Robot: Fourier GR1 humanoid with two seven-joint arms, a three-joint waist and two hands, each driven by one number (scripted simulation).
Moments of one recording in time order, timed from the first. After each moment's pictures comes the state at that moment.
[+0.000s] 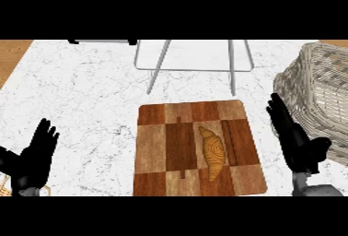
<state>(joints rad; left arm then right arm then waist) 0.07 0.33 0.02 -1.38 0.40 0.25 0.04 -0.04 -0.29 0.17 -1.54 -0.16 -0.18 0.02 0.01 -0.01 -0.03</state>
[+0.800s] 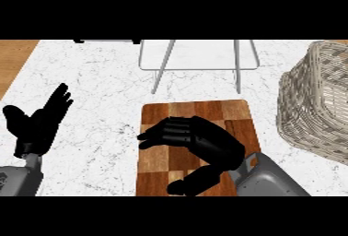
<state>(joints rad) -0.15 0.45 -0.08 -1.38 0.30 0.12 0.12 -0.47 -0.24 0.62 -1.62 0.18 0.13 -0.19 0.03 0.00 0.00</state>
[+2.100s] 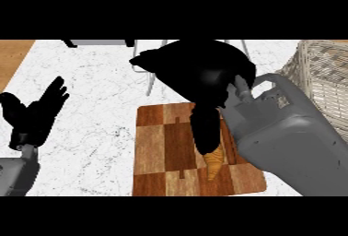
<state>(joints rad) -0.21 0.46 -0.04 -1.35 0.28 0.11 0.18 -1.11 -0.24 0.41 -1.60 0.09 0.81 0.86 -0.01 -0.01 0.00</state>
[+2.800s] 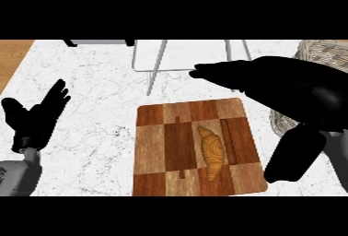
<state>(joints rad) -0.19 0.42 -0.02 -1.36 0.25 0.08 0.16 -0.84 -0.42 0.23 -1.87 -0.17 0.87 0.87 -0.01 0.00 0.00</state>
